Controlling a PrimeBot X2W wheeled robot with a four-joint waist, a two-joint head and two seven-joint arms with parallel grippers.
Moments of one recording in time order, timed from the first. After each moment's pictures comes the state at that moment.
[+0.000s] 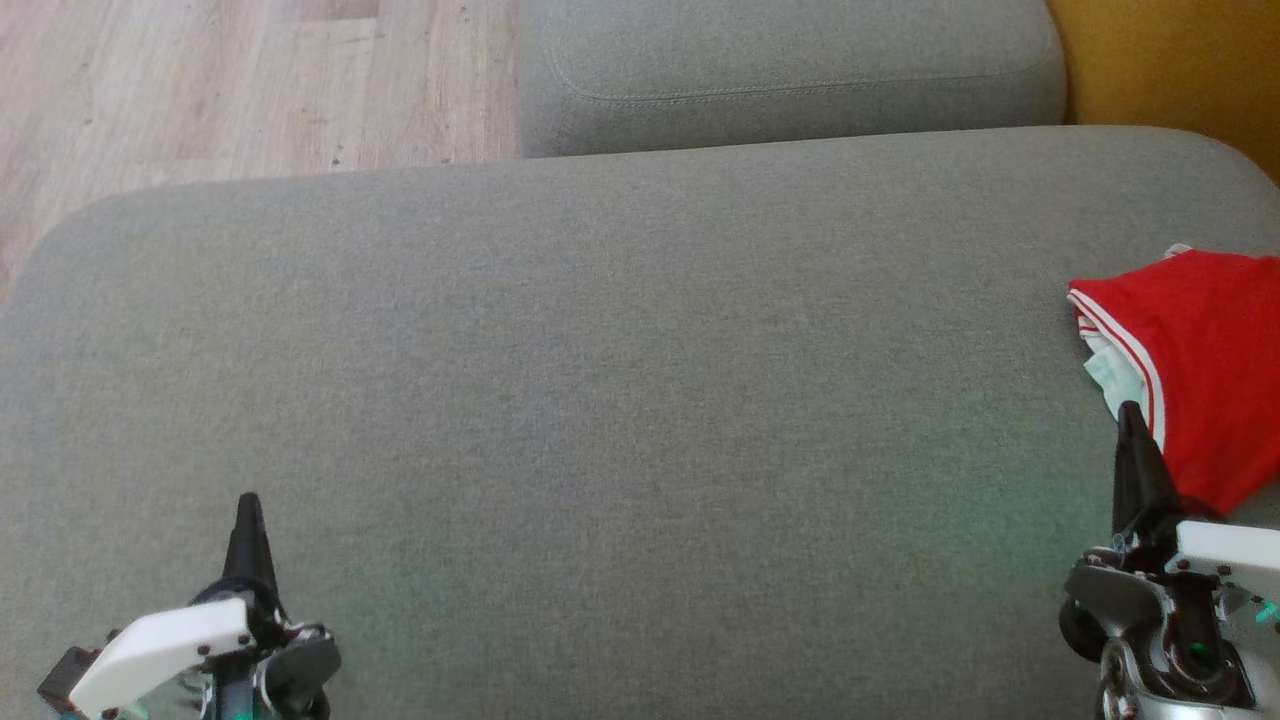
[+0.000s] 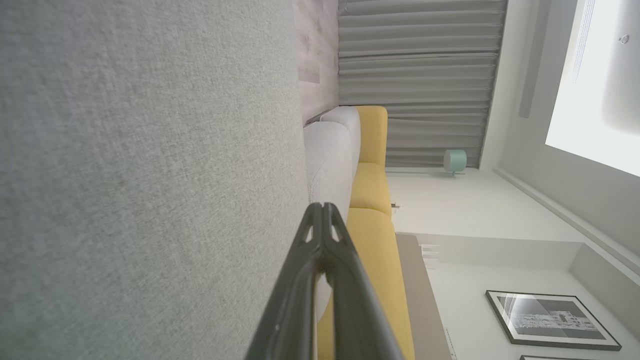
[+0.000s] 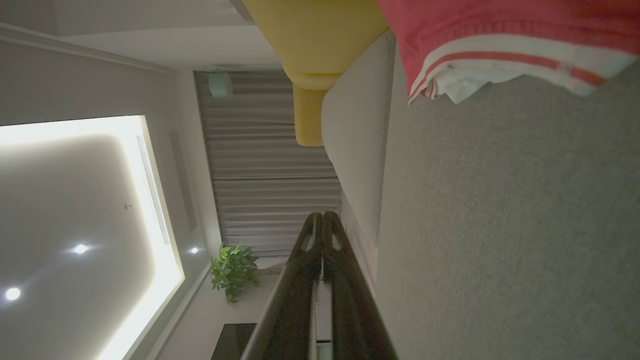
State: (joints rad) left arm -0.06 0.04 0.07 0.28 -1.60 -0.12 0.11; right arm -0.09 -0.04 -0.13 0.28 1.60 0.13 0.11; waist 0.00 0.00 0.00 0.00
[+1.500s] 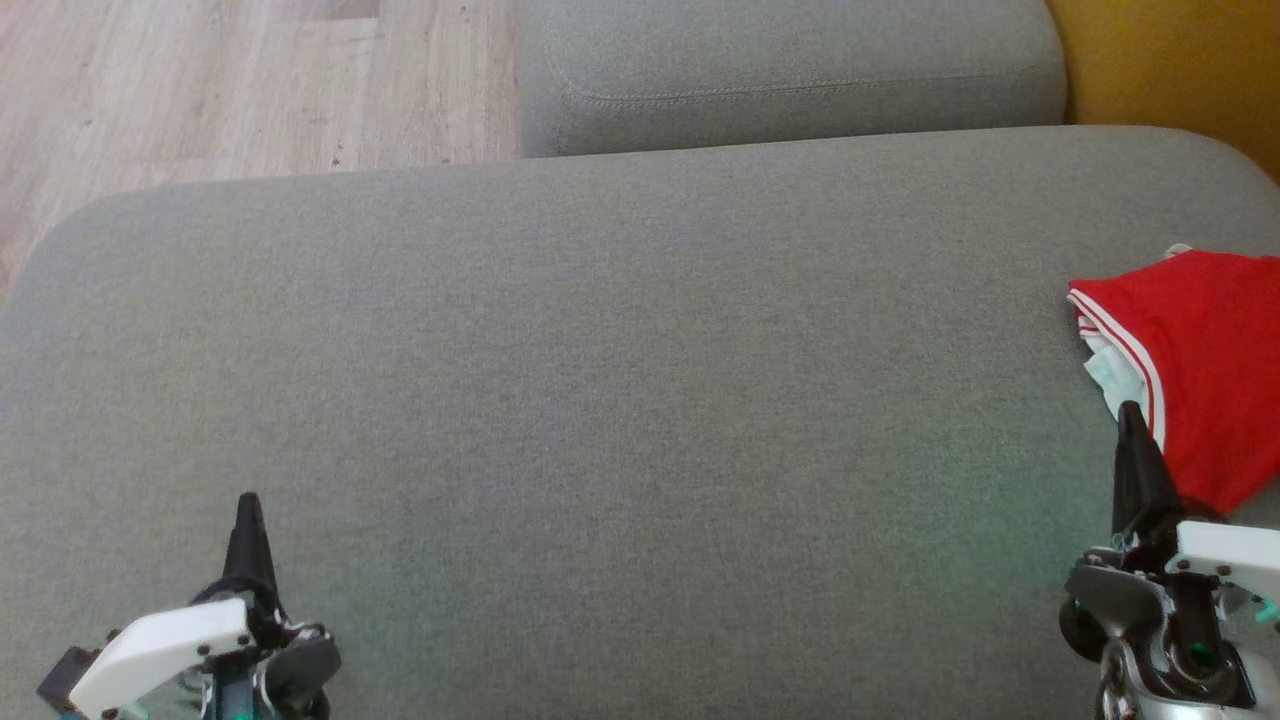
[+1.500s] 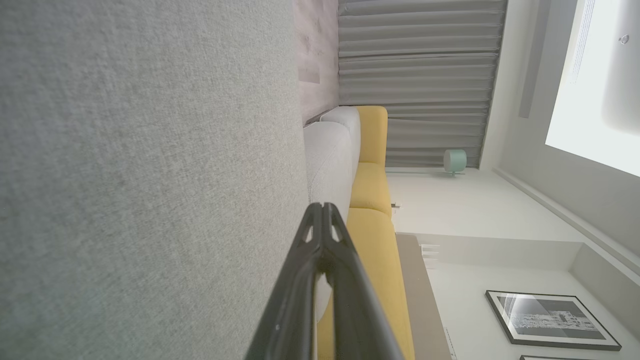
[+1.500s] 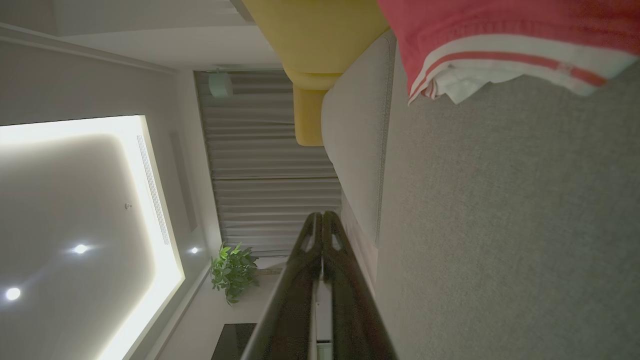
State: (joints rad) left arm -0.06 0.04 0.07 0.28 -1.60 -0.12 0.11; right arm -0.09 -0.04 -0.13 0.28 1.60 0.13 0.11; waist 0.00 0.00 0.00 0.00
